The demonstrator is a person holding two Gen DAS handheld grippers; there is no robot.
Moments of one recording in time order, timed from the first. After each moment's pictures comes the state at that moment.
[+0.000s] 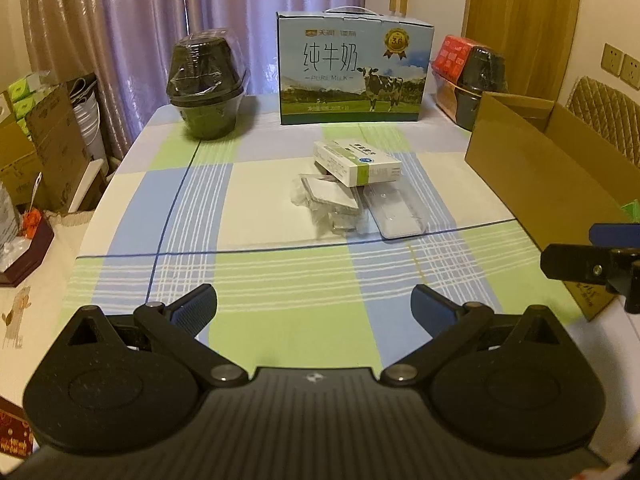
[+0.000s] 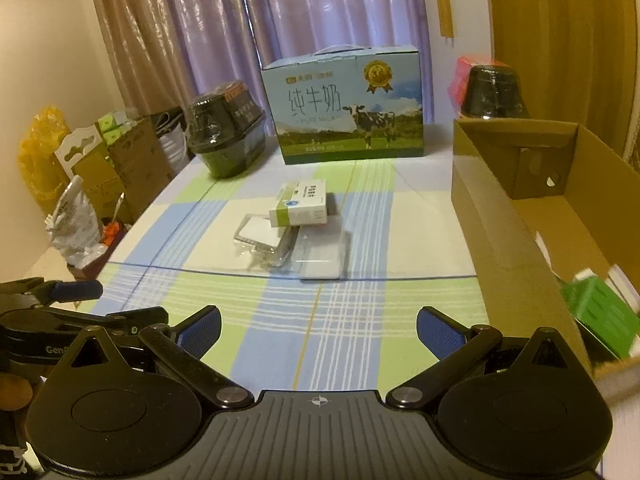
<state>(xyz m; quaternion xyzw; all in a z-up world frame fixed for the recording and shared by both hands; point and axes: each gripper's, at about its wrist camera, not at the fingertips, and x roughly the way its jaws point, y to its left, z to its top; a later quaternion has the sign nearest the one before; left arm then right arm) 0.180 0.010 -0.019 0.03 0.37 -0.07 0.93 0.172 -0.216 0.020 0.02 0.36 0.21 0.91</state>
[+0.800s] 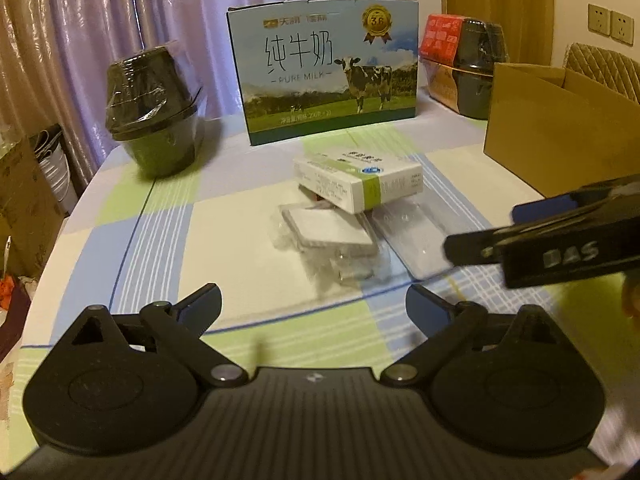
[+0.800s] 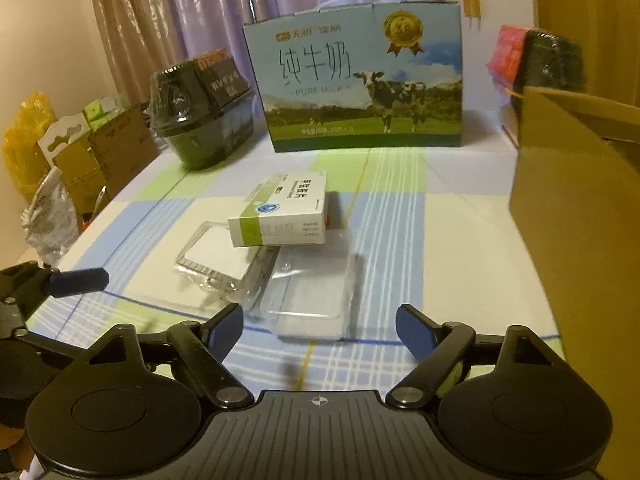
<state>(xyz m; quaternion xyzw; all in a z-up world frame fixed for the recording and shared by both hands) 0.271 -0.007 -0.082 0.09 0.33 -0.11 0.93 0.290 -0.172 -0.064 0.01 0.36 0.22 0.90</state>
